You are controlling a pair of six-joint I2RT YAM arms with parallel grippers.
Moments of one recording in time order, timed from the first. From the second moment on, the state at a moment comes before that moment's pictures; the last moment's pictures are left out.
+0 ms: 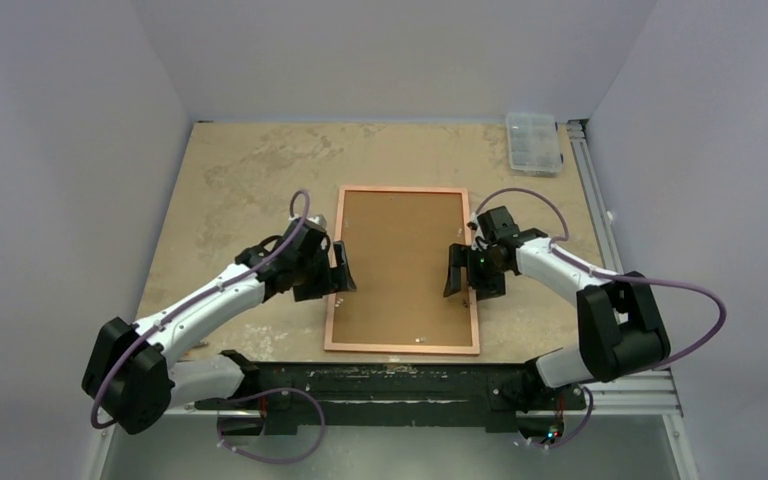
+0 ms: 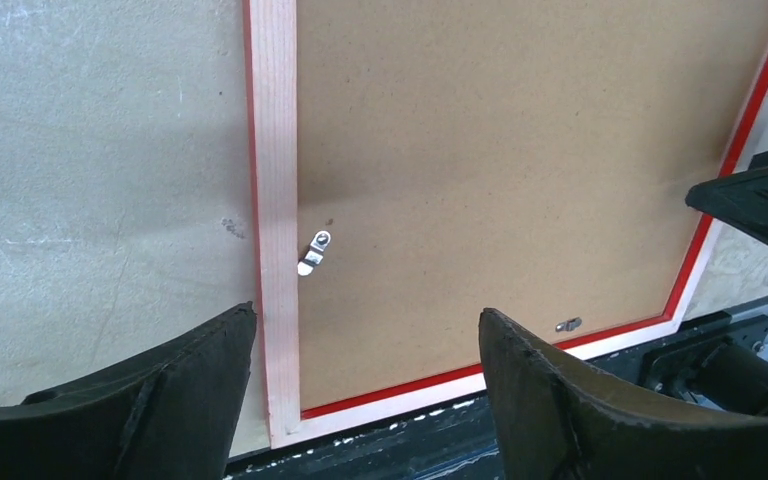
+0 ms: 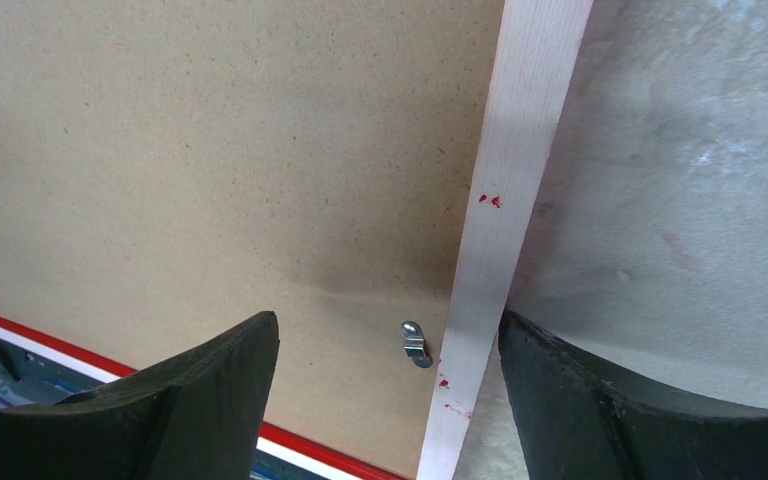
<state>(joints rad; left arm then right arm) -0.62 1.18 0.77 -0.59 0.06 -0.78 0.33 1.44 0.77 -0.59 -0.27 0.39</state>
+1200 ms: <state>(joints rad) -0.59 1.41 0.77 -0.70 -0.06 -0.78 0.61 1.53 0.89 -0.70 0.11 0.41</state>
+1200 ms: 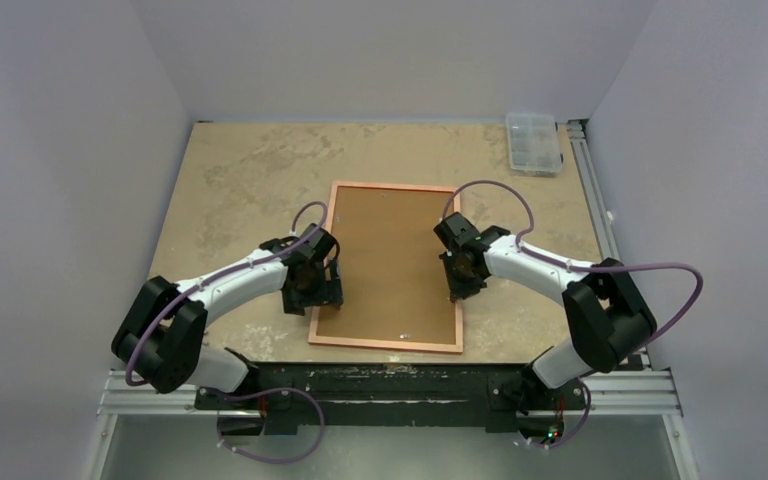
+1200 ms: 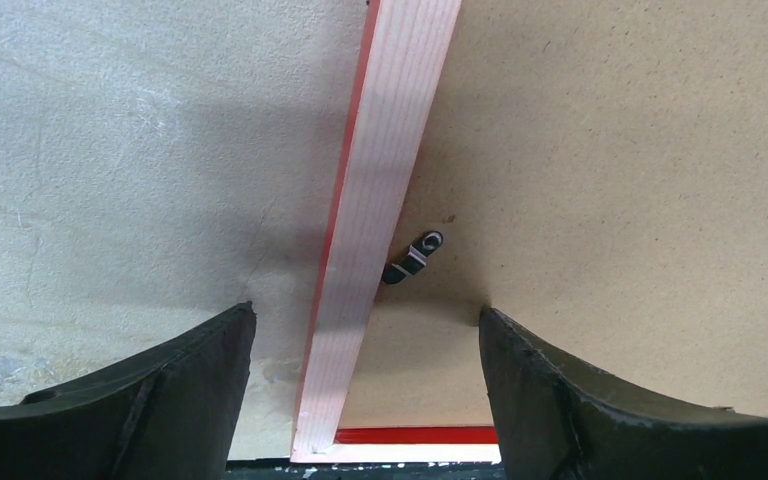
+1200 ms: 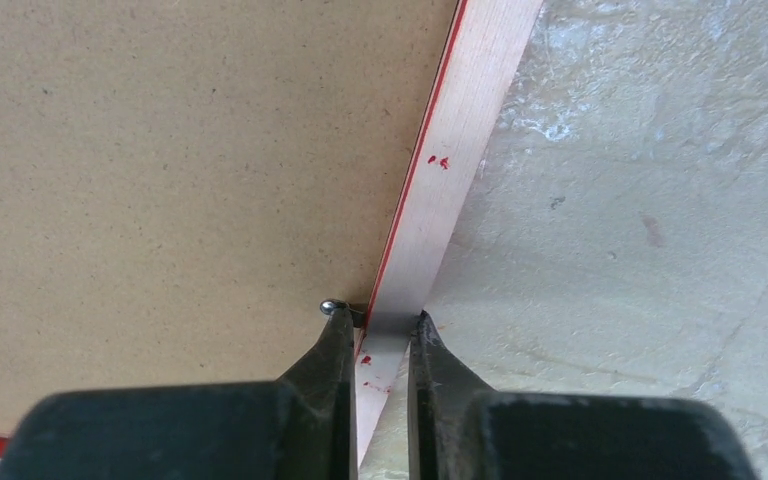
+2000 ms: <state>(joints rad) -0.31 1.52 0.85 -0.55 0.19 -0.67 0.40 1.57 0.92 -0.57 -0.16 0.41</state>
